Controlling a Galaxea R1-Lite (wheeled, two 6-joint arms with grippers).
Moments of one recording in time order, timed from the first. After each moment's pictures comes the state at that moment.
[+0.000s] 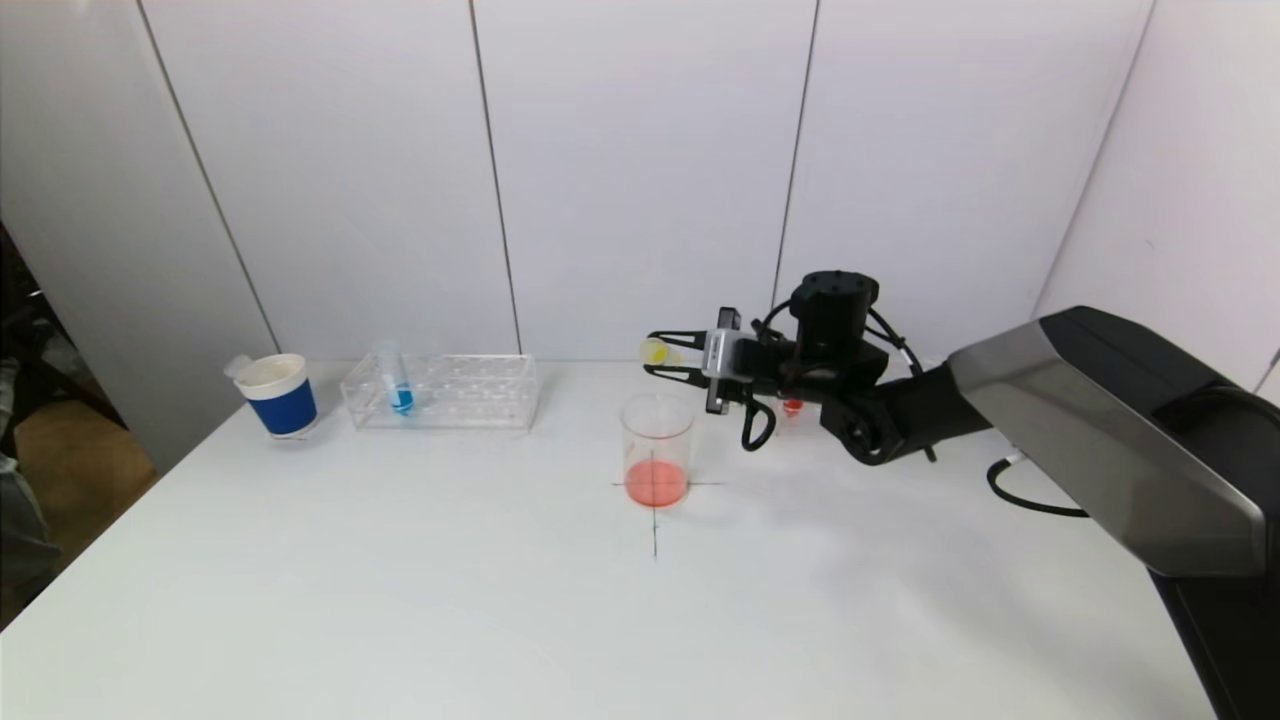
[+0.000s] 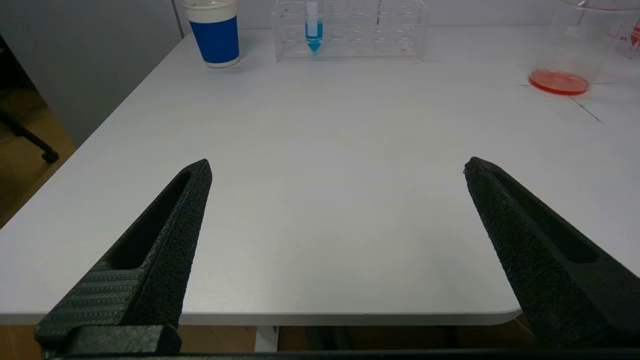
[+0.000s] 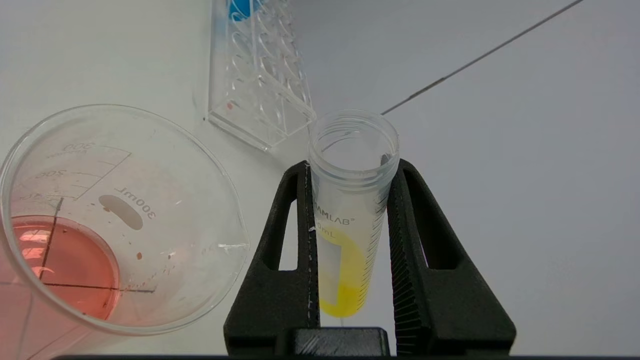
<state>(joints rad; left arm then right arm) 0.00 0.00 0.00 0.01 0.01 -0.01 0.39 2.45 -1.55 -0.84 0.82 -0.96</state>
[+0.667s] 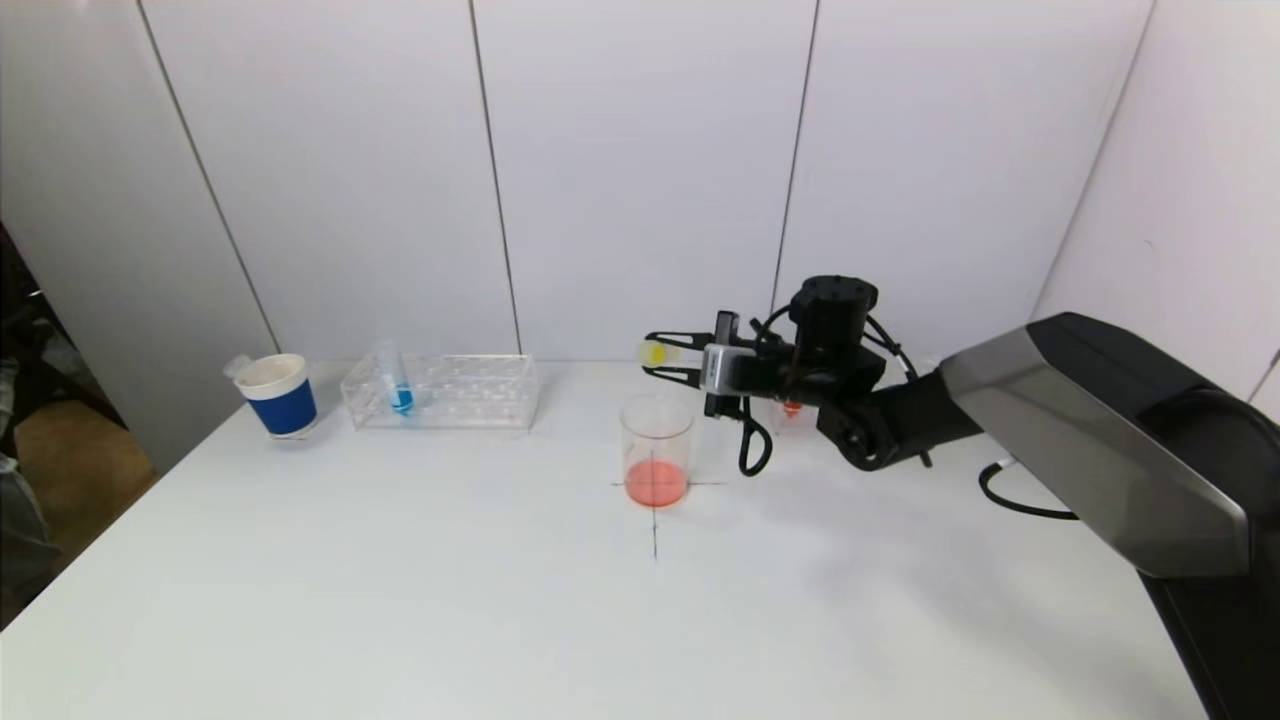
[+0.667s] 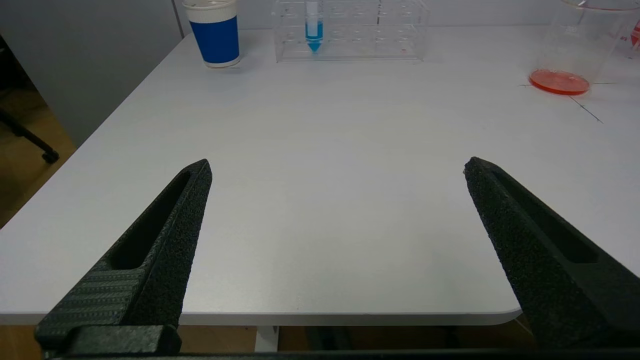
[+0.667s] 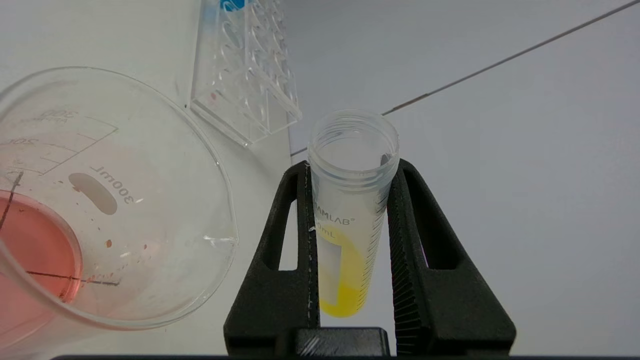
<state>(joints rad) 0.00 0.00 0.00 0.01 0.01 -0.01 0.39 2.46 -1.55 -0.89 0.82 -1.06</state>
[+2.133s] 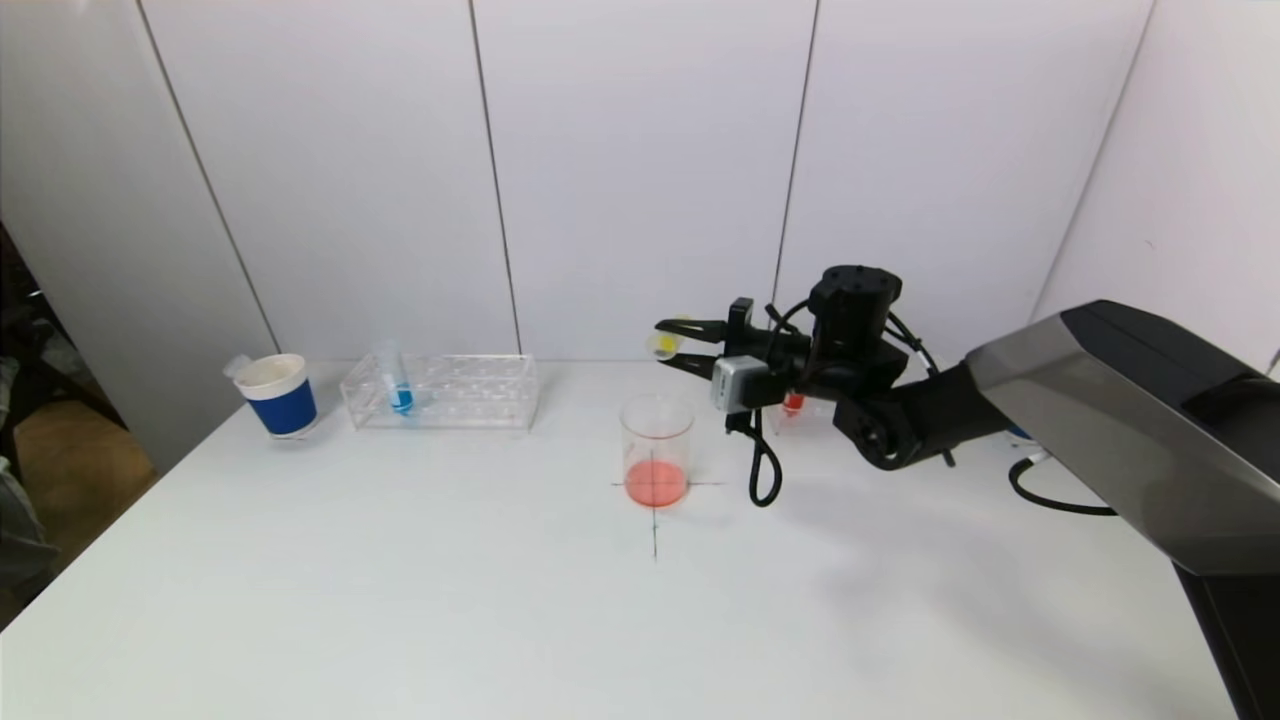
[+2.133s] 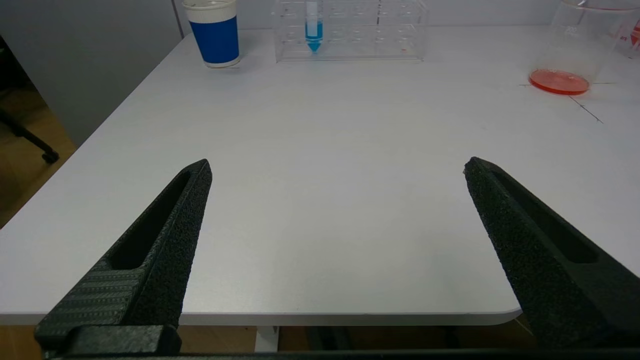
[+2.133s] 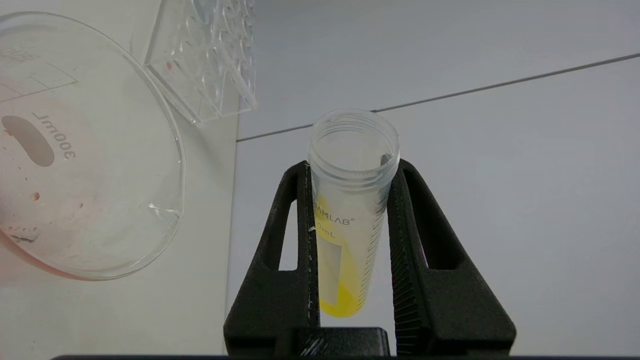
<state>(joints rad) 0.00 0.00 0.00 0.01 0.01 -0.01 0.38 2.40 -1.47 -0.94 0.81 -1.30</state>
